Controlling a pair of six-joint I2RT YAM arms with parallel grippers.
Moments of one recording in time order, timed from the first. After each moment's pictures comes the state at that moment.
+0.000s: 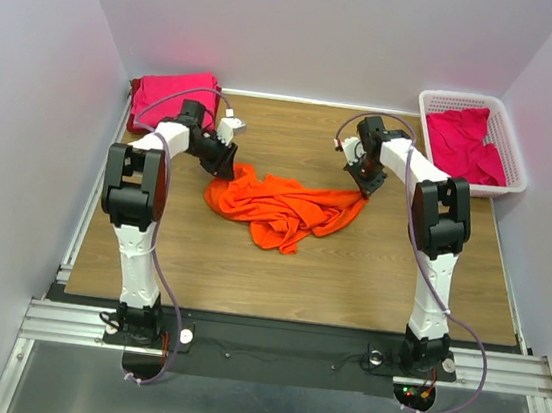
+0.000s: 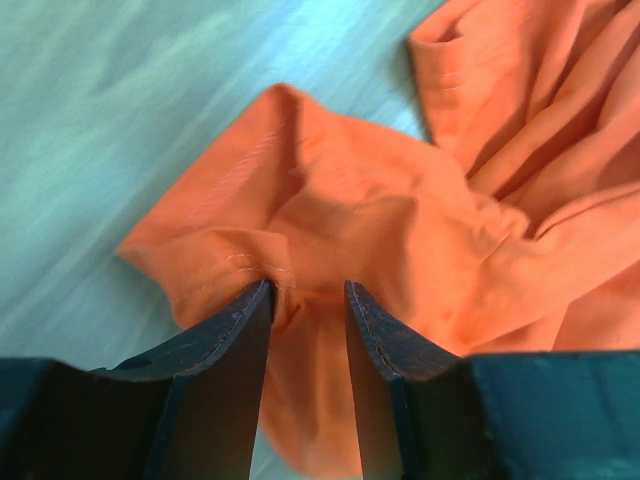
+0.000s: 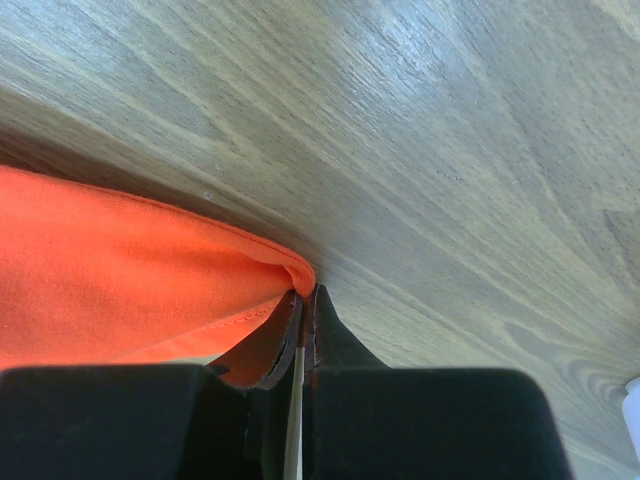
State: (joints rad) left arm -0.08 2.09 1.51 -0.57 0.67 0.53; right arm 0.27 2.22 1.81 -0.92 -0.01 -0.46
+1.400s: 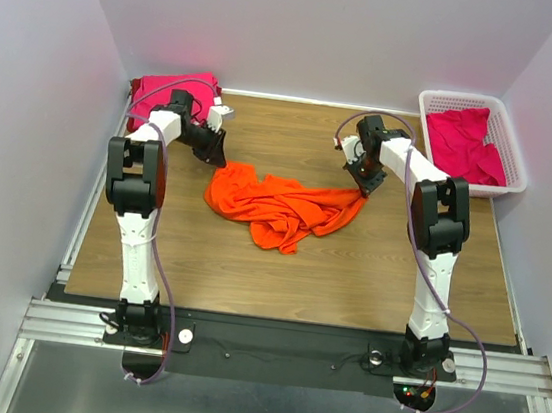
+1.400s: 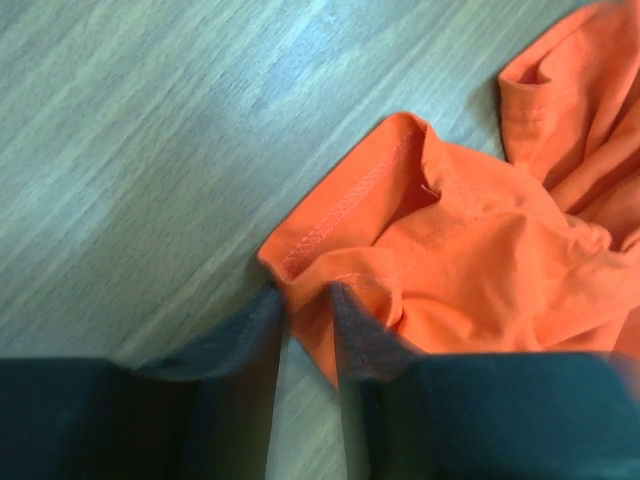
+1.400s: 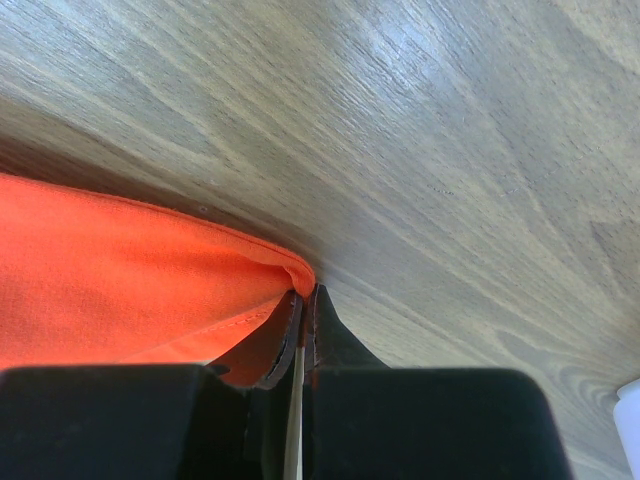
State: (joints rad) left arm 0.01 2.26 1.77 -0.70 0.76 0.54; right arm 0.27 2.23 1.82 -0.92 -0.01 -0.47
